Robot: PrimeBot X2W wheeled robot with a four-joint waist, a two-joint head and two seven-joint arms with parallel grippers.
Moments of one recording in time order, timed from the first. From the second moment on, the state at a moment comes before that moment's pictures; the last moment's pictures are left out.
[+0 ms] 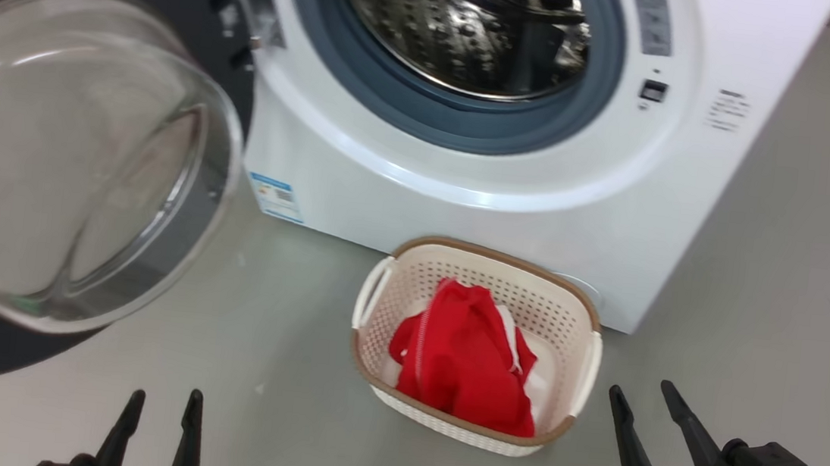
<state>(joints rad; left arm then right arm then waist) 0.03 0.04 0.02 0.24 -0.29 -0.09 -0.25 0.01 -0.10 0.12 0.28 0.41 0.13 -0.26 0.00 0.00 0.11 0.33</state>
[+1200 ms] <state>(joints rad) -0.04 0.04 0.12 0.09 -0.33 -0.10 -0.25 0.01 -0.10 0.16 0.30 0.41 0.13 -0.26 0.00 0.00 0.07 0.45</state>
